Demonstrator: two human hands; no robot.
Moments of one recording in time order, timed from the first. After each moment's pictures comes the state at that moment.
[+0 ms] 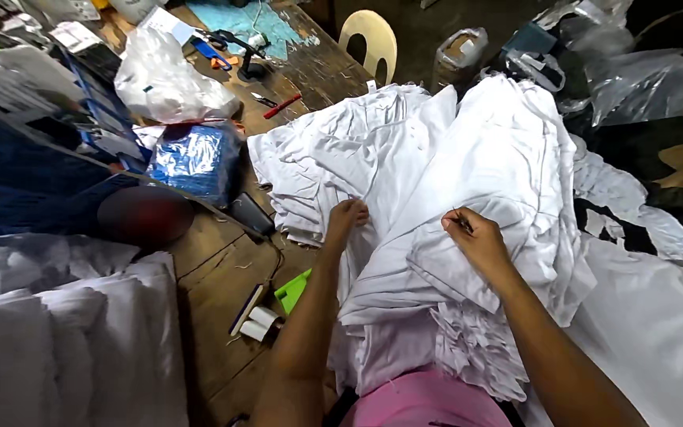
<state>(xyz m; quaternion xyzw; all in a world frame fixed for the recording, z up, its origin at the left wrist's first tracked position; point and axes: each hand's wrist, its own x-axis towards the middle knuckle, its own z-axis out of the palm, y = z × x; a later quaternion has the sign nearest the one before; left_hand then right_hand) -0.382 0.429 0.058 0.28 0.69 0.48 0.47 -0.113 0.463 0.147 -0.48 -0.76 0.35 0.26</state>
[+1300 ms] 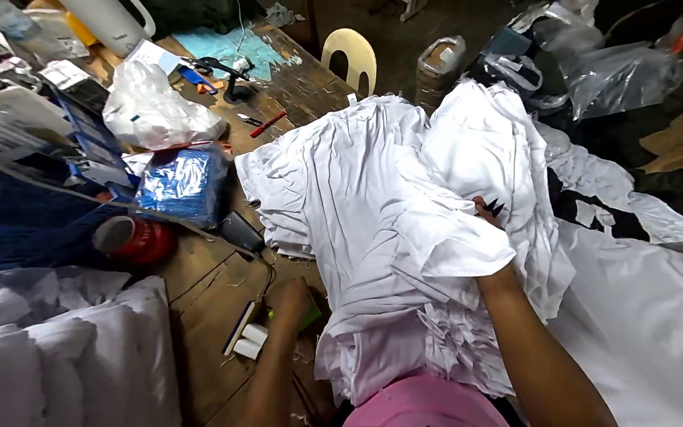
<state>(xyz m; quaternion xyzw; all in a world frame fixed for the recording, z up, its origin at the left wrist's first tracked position) -0.407 0.301 0.057 0.42 0.84 -0.10 0.33 -0.077 0.467 0.107 -0.36 -0.34 0.65 0.57</state>
